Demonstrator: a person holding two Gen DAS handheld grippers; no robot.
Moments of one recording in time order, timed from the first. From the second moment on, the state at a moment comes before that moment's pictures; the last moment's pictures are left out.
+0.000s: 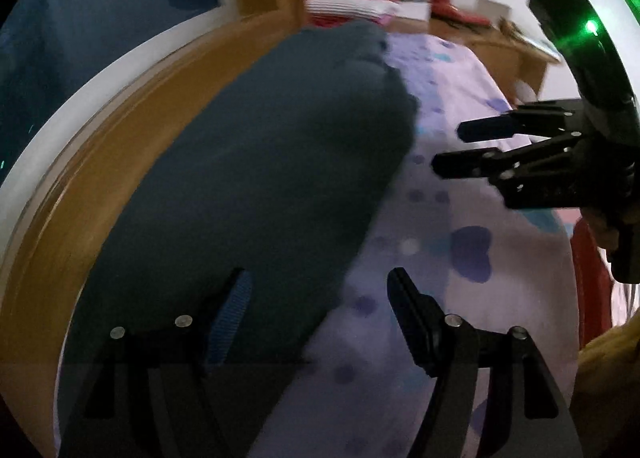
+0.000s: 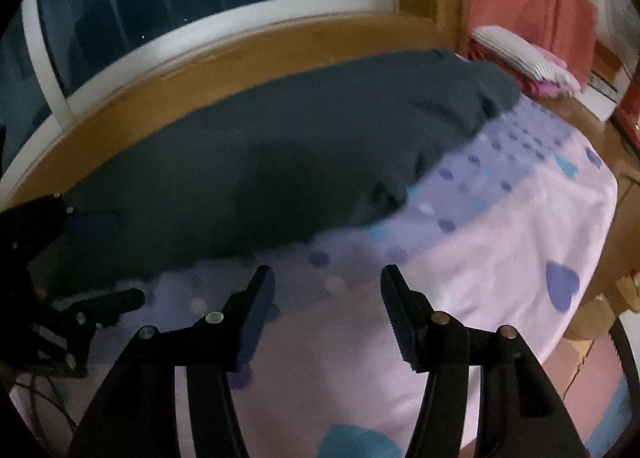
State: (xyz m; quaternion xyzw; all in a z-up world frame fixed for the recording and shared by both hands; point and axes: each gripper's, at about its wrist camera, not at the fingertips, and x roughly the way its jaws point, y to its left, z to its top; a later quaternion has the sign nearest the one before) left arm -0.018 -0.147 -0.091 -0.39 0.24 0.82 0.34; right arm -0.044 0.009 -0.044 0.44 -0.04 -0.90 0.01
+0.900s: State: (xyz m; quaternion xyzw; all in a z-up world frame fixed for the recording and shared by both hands) left arm -0.106 -0.134 -0.061 -0.38 0.13 0.88 0.26; right arm -0.077 0.020 -0.040 0.39 -0.10 -0.92 0.00
